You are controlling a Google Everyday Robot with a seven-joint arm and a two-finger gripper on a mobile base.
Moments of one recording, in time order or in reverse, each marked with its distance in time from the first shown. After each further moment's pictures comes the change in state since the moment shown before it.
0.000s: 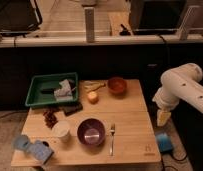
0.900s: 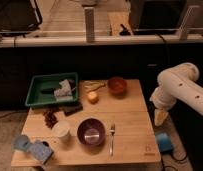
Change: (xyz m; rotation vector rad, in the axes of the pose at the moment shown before) arm -0.030 -0.002 -0.004 0.012 -0.005 -0.038
